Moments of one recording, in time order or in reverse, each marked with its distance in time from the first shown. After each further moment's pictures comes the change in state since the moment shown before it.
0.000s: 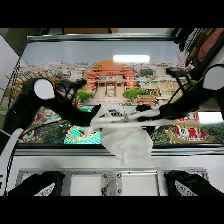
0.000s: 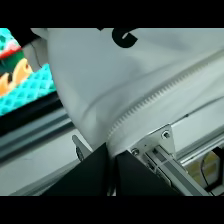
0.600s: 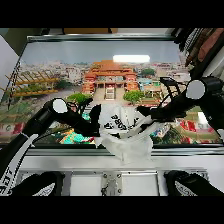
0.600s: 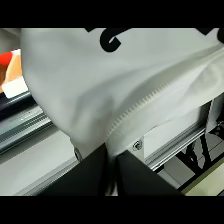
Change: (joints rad) left arm 0.000 -0.046 -0.253 -0.204 0.206 0.072; right arm 0.037 0.001 -0.132 0.029 -0.179 0.137
